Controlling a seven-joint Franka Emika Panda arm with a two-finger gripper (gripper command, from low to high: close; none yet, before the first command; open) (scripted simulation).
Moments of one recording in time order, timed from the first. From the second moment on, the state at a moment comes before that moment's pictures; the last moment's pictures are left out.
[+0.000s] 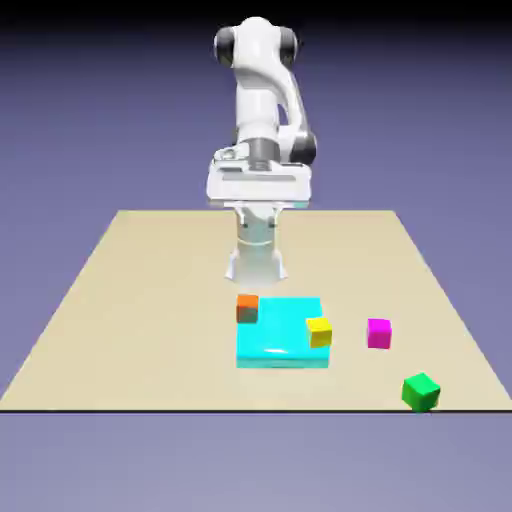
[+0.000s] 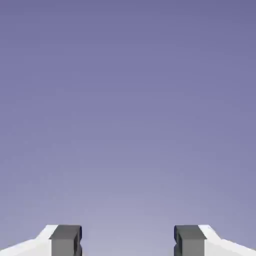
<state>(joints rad) 0.05 -0.53 -0.02 -2.78 0.00 3.01 0.70</state>
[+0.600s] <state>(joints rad) 0.63 0.13 -0.27 -2.26 -0.07 2.65 0.12</state>
